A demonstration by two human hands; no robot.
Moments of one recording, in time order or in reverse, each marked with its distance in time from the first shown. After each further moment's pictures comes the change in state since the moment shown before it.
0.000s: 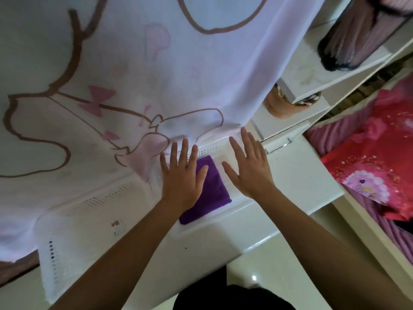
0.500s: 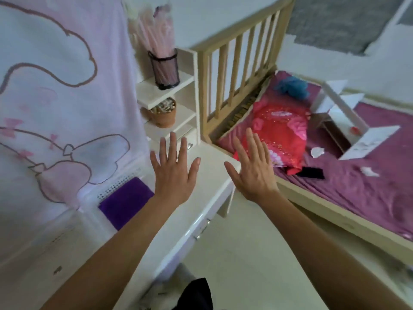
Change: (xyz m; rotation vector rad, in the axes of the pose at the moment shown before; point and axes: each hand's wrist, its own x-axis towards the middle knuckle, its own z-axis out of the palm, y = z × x) left_hand -0.112 0.199 -0.094 -0.081 0.216 0.345; right_hand -0.242 0.068 -0.176 -0.167 0.268 0.410
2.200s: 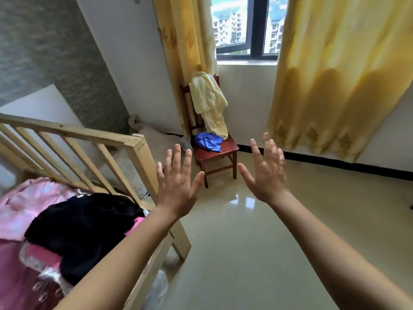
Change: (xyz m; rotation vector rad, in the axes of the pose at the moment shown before) left_hand -0.576 1.382 0.082 -0.523 -0.259 1.866; right_hand -1.012 0.834 -0.527 -0.662 0.522 1.798
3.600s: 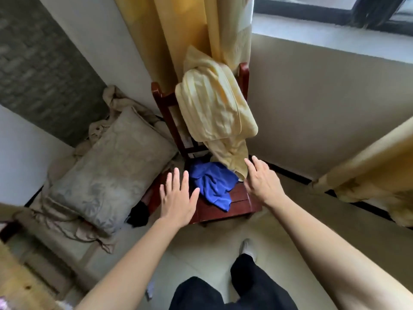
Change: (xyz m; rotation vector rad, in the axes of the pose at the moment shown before) left_hand 0.698 -0.157 0.430 0.038 -0.497 -0.390; right_hand 0.698 0.197 0.521 -0.017 -0.688 -0.134
